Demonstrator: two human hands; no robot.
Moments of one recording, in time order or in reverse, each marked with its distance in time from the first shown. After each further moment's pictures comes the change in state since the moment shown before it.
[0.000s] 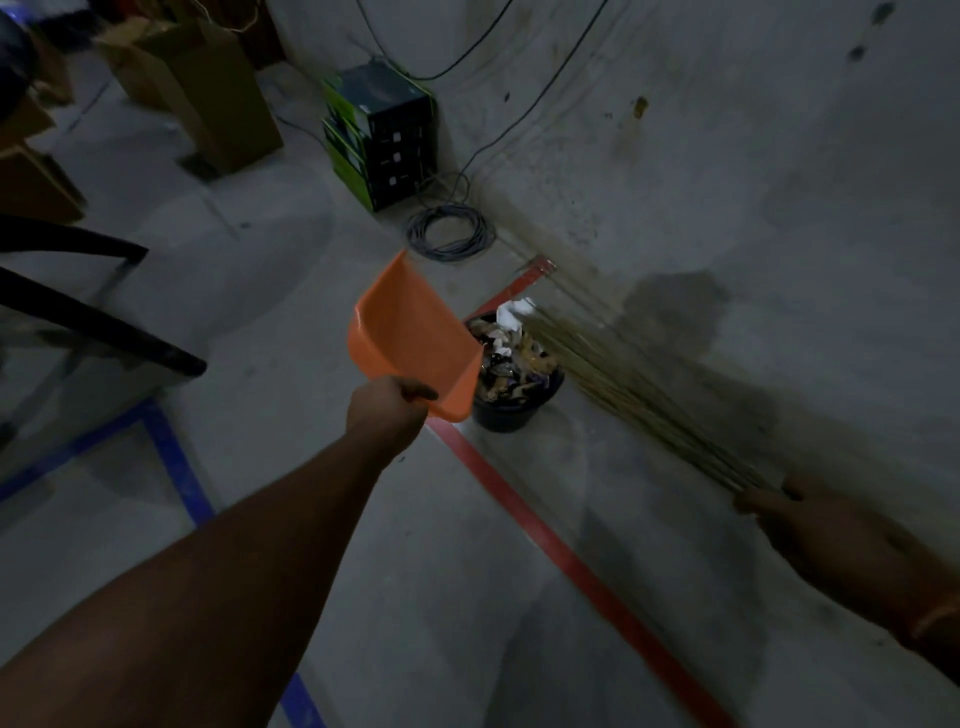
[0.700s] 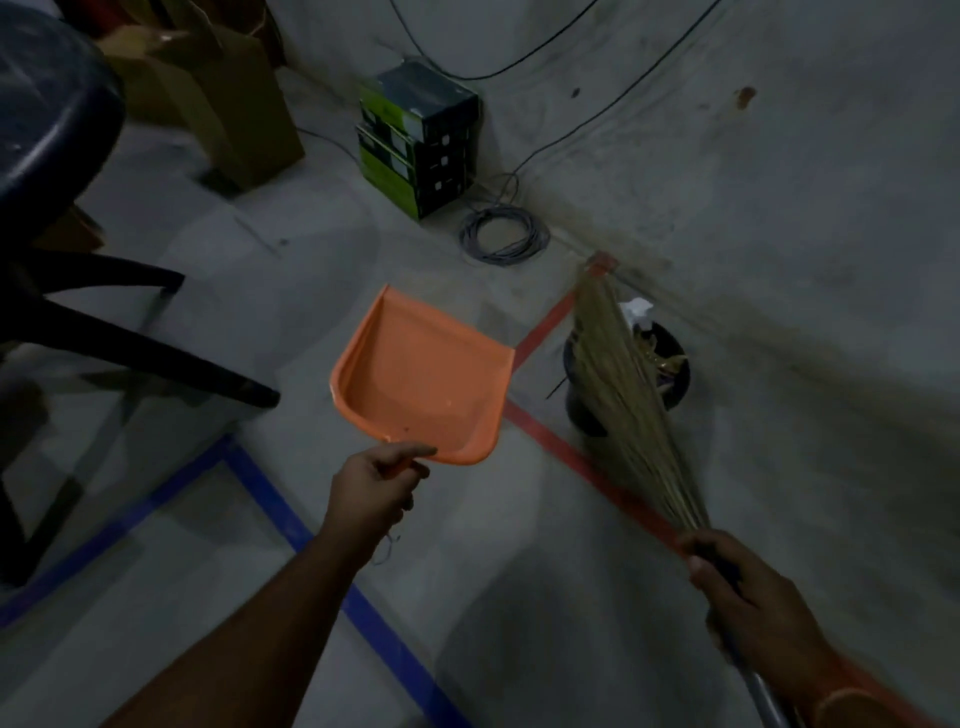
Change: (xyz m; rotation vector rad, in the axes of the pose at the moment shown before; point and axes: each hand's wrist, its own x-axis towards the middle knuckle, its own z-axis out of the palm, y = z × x) left_hand 0.064 -0.249 -0.186 -0.513 -0.154 0.020; right_hand 0.018 -0.394 0.098 1.013 0.109 0.348
